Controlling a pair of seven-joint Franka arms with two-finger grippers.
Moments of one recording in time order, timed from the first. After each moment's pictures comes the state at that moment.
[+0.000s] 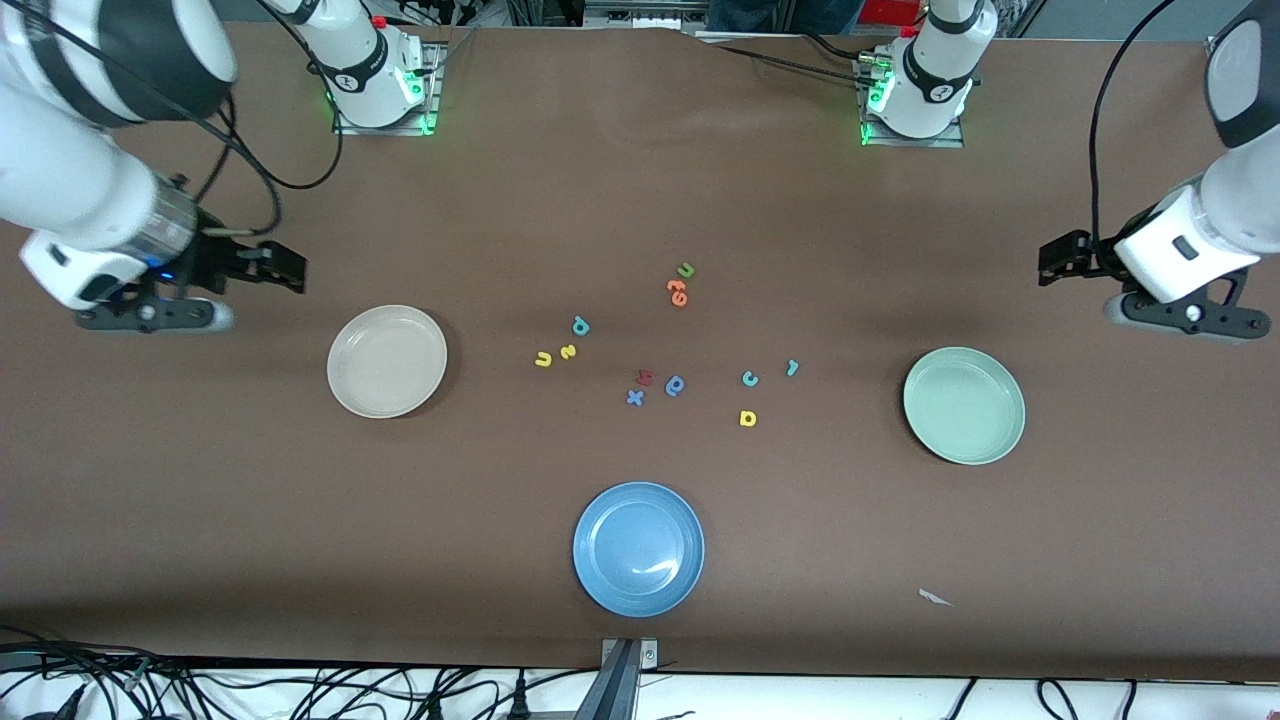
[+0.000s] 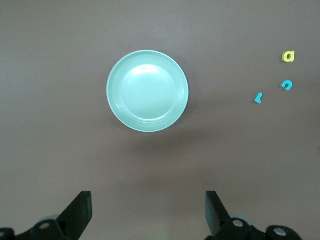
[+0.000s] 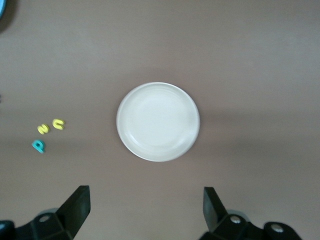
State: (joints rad) left arm -0.09 0.13 0.04 -1.64 0.03 1.59 0.13; right arm 0.17 0.16 0.04 -1.64 0.00 1.71 0.22
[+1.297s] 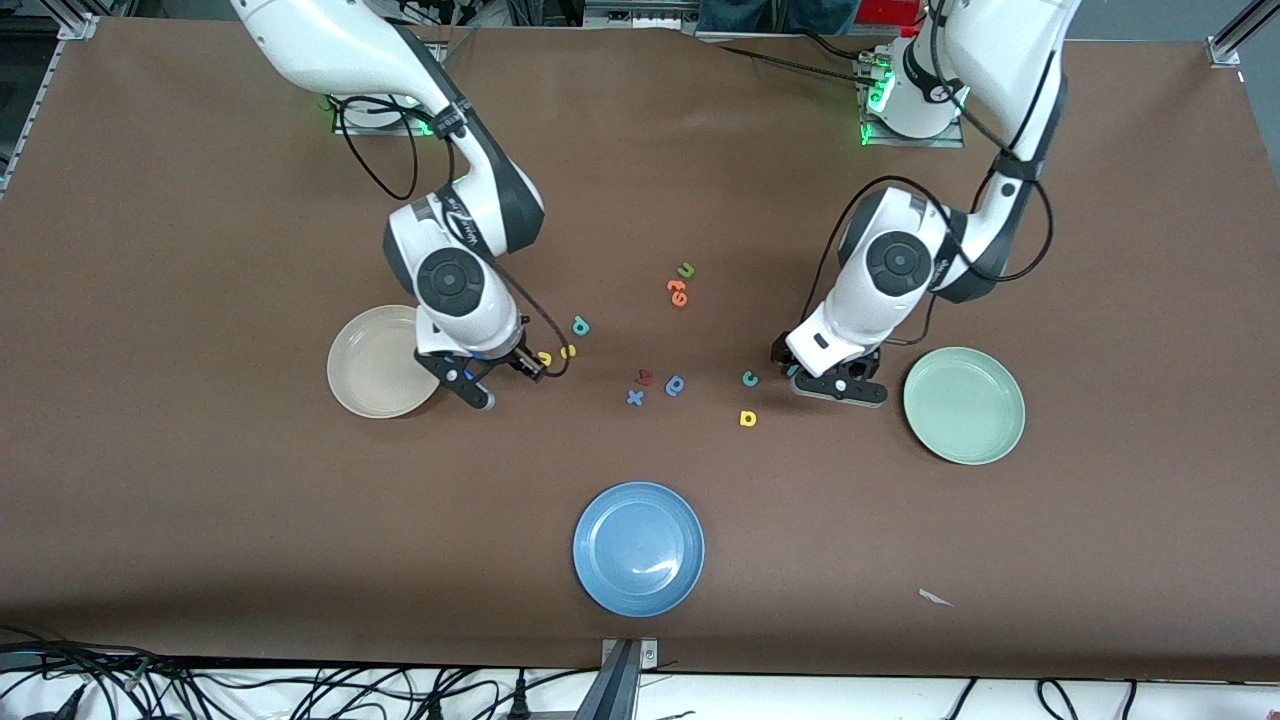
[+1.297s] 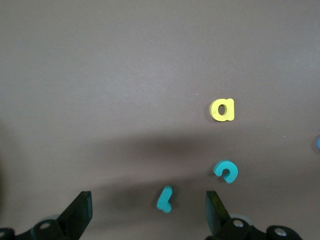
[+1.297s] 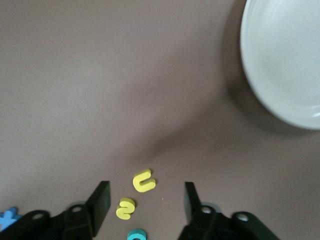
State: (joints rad) left arm -0.42 0.47 -0.01 -2.01 -0.03 2.55 -0.26; right arm 0.52 0.58 0.04 -1.72 0.00 2.23 1.23
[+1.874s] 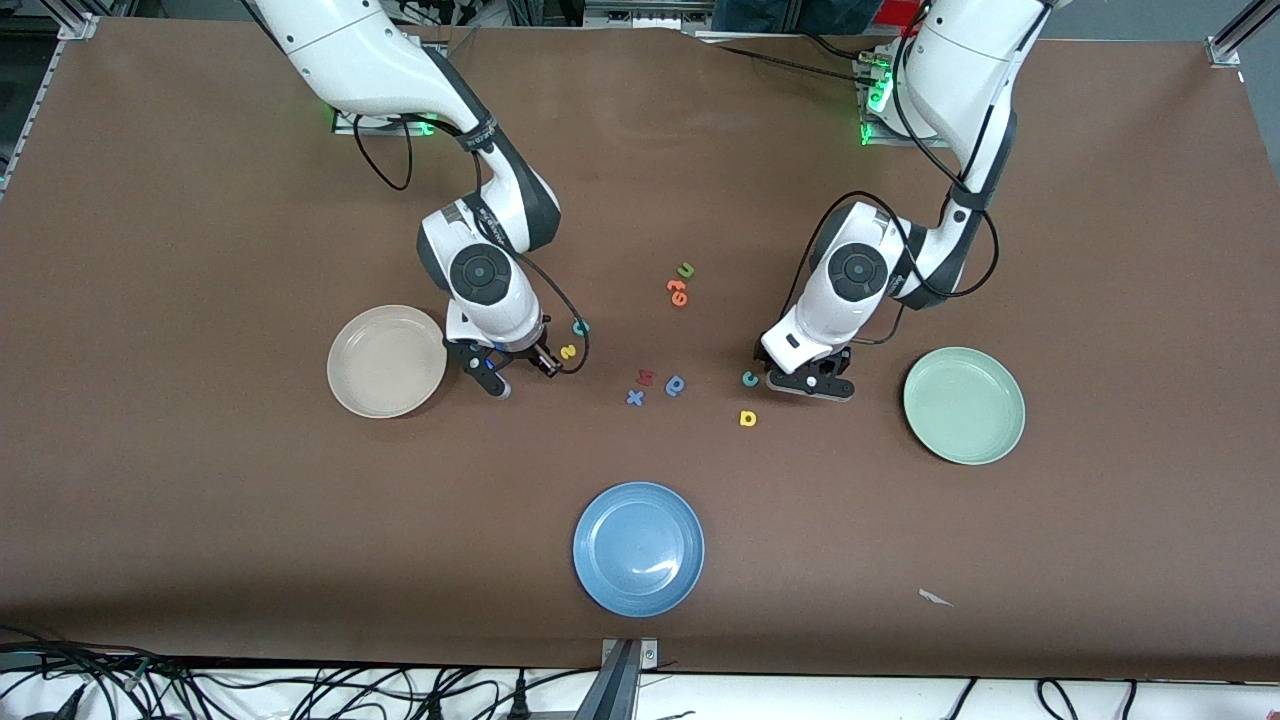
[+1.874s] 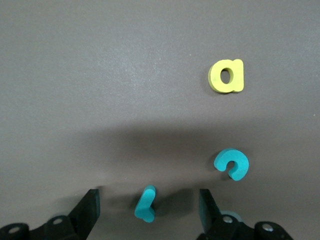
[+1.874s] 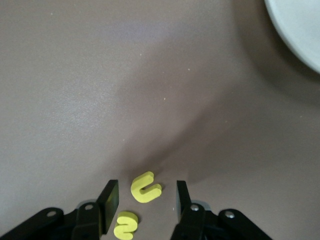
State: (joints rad) left arm -0.45 0.55 -0.01 -2.03 -0.03 2.62 -0.28; right arm 0.54 0.63 0.04 -1.80 0.00 2.41 1.36
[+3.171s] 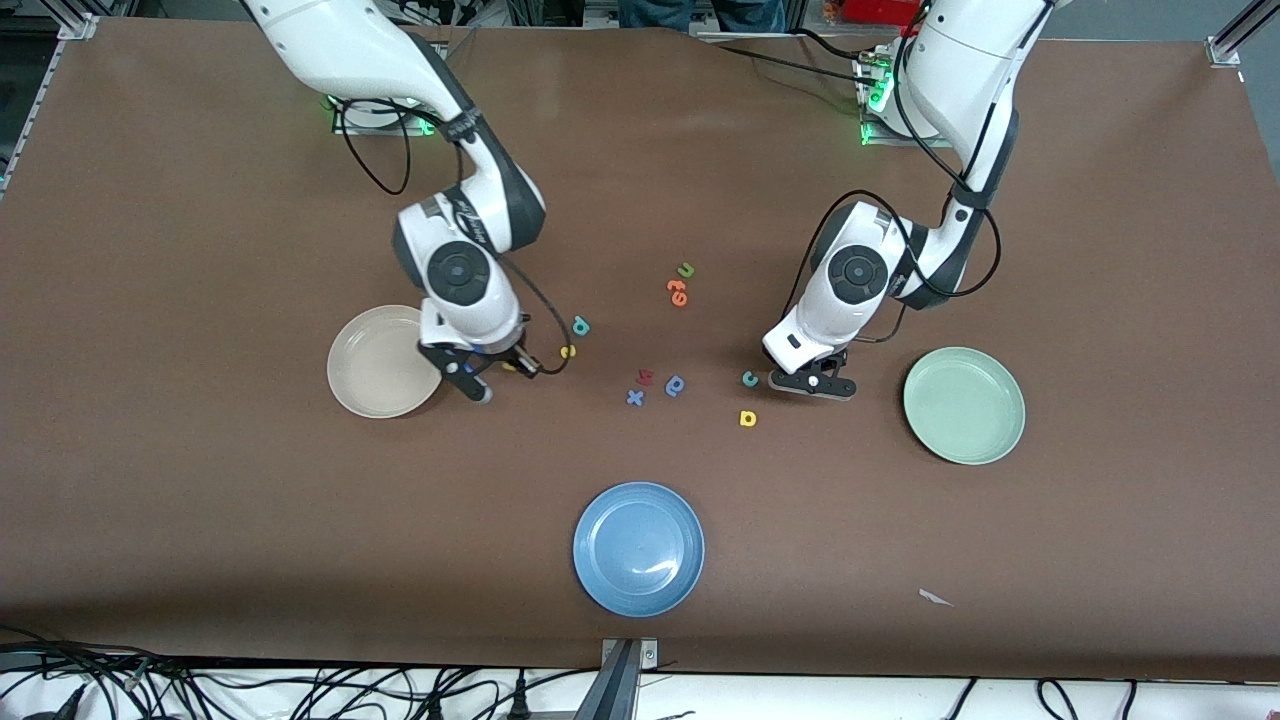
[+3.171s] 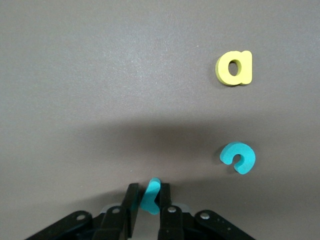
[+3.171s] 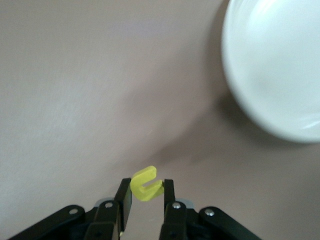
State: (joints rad) left arm -0.45 0.55 0.00 -2.03 -0.03 2.58 -0.28; right arm 0.56 0.53 -0.06 -1.79 0.00 2.25 1.18
